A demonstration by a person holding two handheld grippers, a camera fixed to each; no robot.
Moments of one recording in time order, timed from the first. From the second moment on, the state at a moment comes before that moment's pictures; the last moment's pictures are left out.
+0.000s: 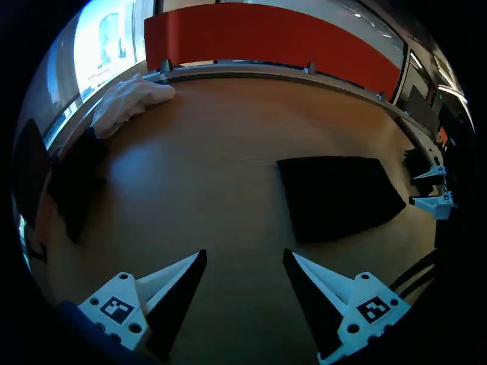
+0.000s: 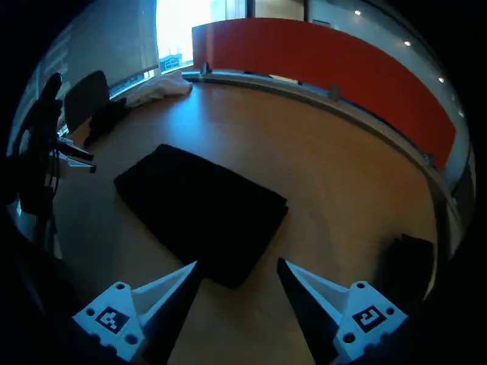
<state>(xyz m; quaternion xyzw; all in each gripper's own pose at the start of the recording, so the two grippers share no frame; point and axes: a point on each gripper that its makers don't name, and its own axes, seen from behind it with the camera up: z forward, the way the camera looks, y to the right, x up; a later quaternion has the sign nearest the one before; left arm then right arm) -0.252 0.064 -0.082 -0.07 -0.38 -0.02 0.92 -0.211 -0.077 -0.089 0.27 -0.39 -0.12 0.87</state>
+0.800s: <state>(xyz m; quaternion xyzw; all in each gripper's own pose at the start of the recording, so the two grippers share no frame) -0.261 0.047 -0.110 -0.05 -0.39 -0.03 0.92 -0.241 -0.079 -0.106 0.30 -0.43 -0.15 0.84</state>
